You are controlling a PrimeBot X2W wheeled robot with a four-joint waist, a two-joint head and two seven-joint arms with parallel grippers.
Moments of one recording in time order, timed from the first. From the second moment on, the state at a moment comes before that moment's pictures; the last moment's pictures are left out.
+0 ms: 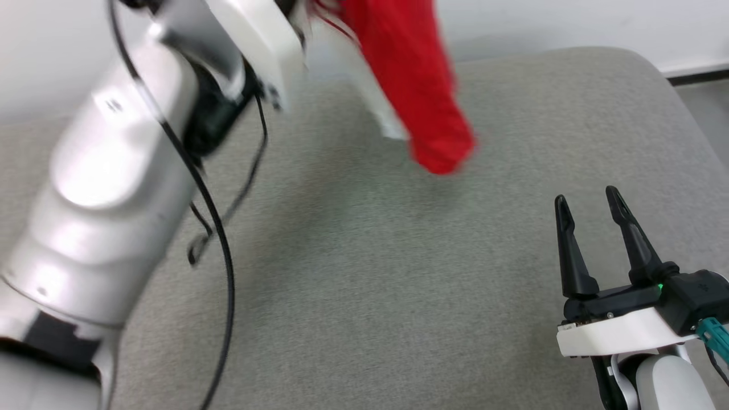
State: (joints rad) left arm -1.14 0.36 -0.63 0.40 -0.62 -0.12 0.07; right arm -0.13 -0.05 0.03 -0.01 0.10 0.13 -0.26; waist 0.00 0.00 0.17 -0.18
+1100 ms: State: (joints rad) left arm -0.71 0.44 -0.96 0.64 -0.59 -0.05 -0.26; right arm -0.08 -0.05 0.00 0.04 0.03 0.13 -0.26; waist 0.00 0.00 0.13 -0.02
